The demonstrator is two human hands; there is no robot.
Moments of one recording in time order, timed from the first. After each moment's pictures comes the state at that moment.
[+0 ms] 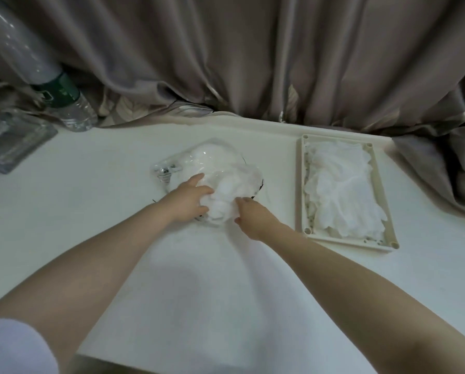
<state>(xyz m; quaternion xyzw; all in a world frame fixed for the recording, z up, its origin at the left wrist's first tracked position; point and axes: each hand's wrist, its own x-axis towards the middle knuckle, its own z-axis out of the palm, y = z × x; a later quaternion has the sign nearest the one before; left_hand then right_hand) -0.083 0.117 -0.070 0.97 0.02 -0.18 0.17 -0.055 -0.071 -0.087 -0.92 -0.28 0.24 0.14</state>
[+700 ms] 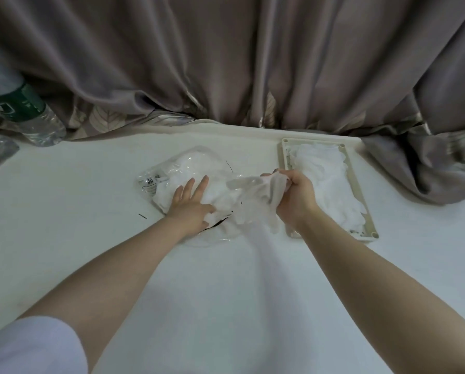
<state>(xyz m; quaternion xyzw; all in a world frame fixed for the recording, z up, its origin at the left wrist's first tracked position) -0.075 0.097 -0.088 0.98 -0.05 -0.17 0.03 -0.038 -0.115 -0.026 -0.43 0.12 0.24 0.86</state>
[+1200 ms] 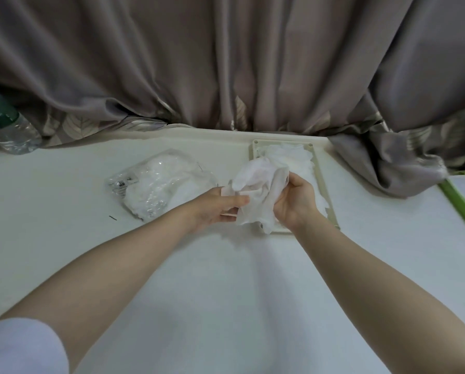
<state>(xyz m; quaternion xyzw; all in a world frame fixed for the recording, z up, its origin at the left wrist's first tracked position) -0.075 -0.016 -0.025 0.68 0.05 -0.29 0.68 -0.045 -0.190 -0.015 -0.28 0.18 0.21 0.92</state>
